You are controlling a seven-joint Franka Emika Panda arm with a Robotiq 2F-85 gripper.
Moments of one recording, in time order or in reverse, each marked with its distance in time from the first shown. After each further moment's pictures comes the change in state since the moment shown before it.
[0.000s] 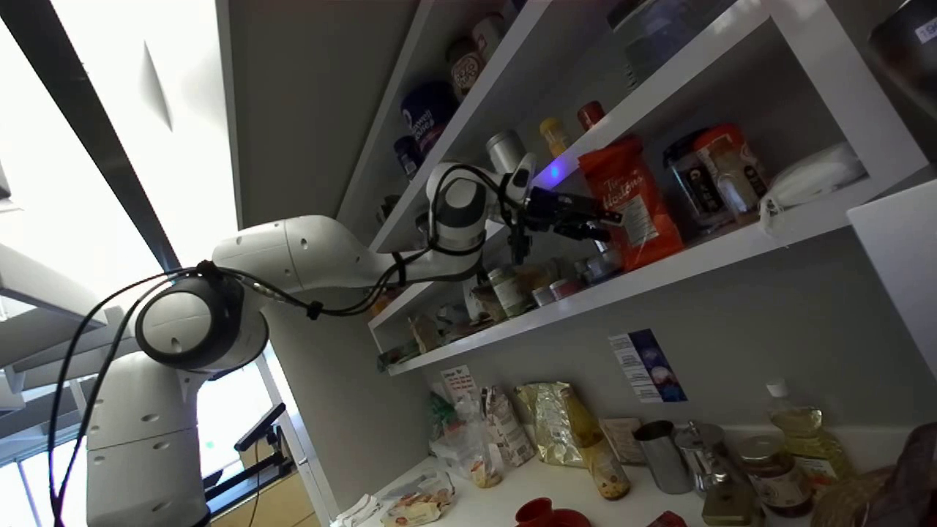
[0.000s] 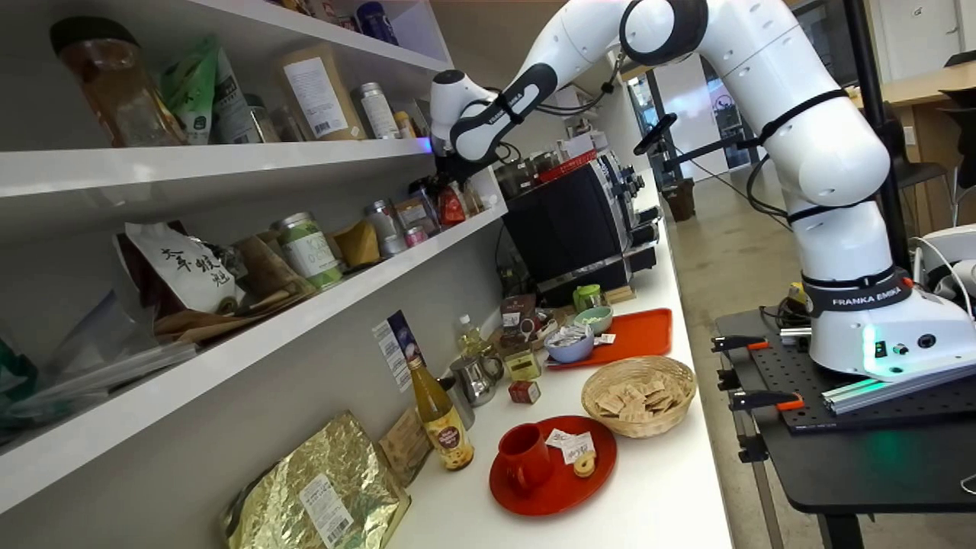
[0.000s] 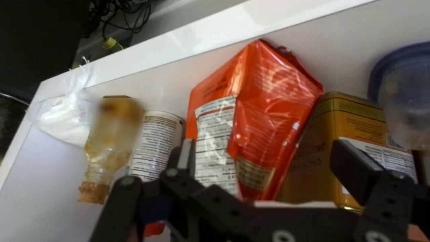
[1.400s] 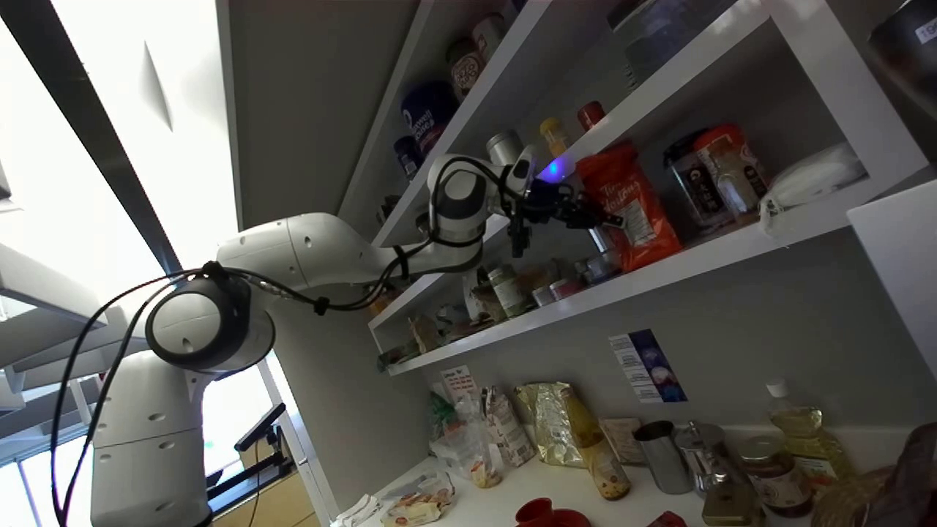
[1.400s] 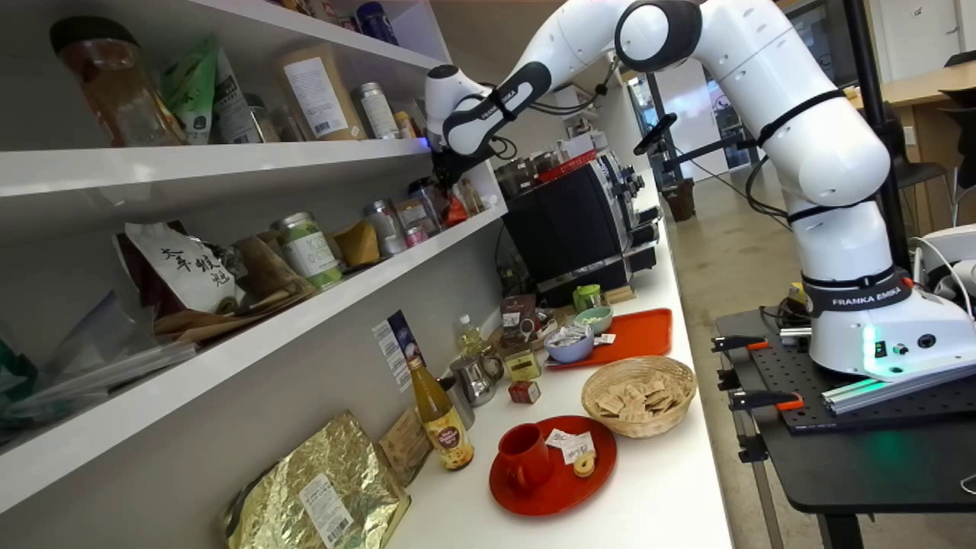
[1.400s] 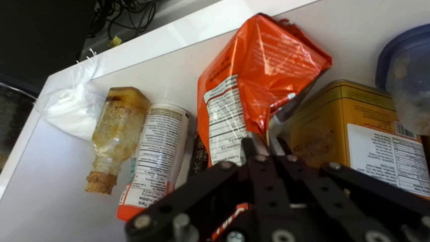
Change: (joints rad) arm 0.001 0.026 -0.003 0.075 0.018 -0.071 -0.023
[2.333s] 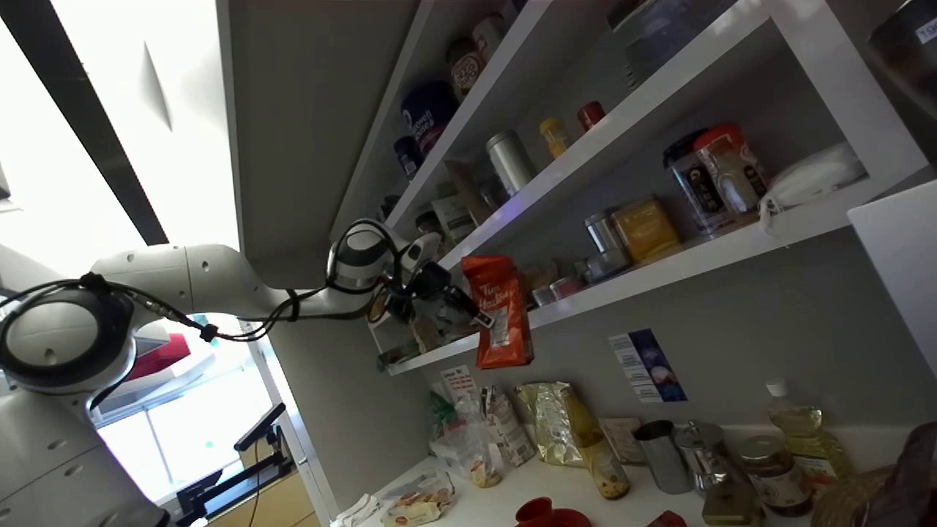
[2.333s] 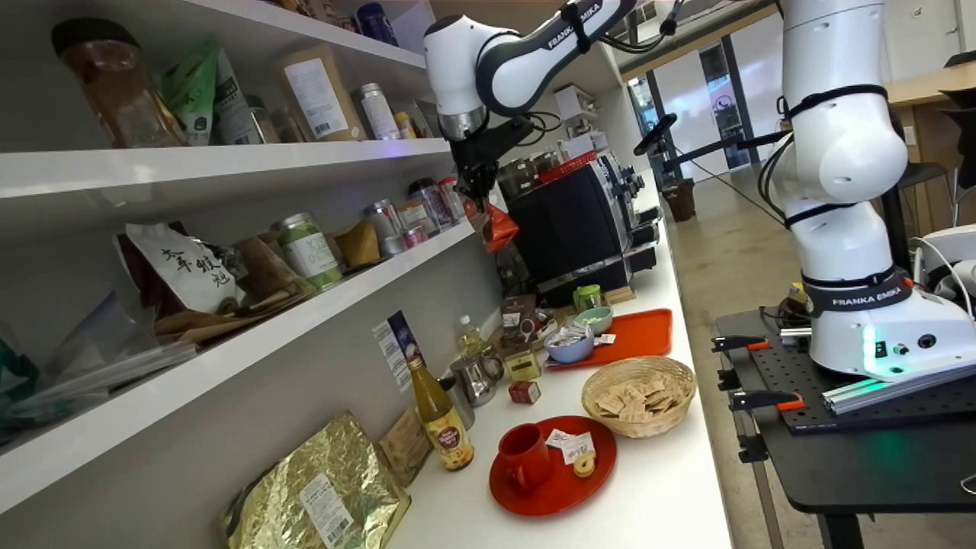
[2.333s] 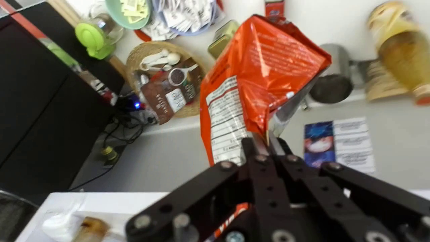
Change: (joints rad) arm 0.188 -0.498 0.222 -0.581 -0.061 -0.369 0.245
